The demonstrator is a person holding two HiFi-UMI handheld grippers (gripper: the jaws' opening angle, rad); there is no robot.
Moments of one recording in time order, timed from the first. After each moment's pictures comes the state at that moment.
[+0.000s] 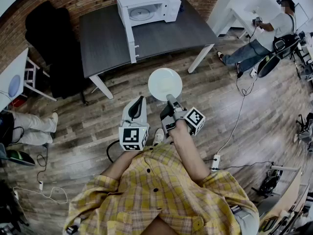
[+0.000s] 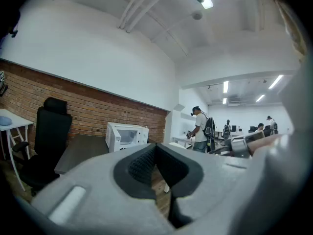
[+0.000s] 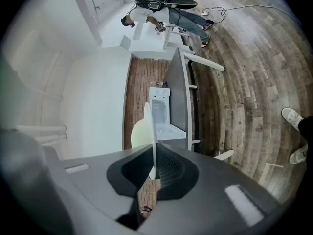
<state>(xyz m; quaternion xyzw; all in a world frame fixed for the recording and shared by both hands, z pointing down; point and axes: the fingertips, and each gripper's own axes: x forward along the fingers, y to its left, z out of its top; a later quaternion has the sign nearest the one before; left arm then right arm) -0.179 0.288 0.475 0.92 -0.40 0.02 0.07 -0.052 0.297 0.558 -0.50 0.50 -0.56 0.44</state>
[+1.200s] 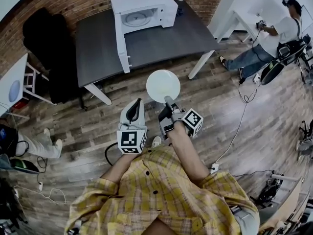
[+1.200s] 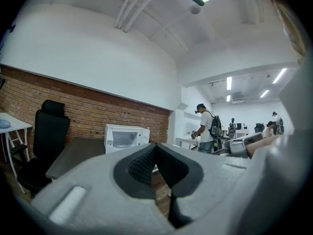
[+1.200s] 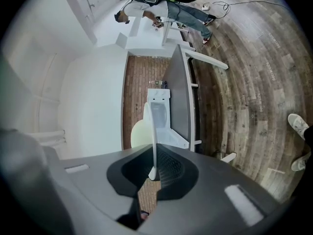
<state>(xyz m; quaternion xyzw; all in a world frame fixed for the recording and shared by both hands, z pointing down) -0.105 0.243 0.479 0.91 -0.42 0.02 0.06 0.022 0.244 0.567 -0.48 0.50 -0.57 0.44</state>
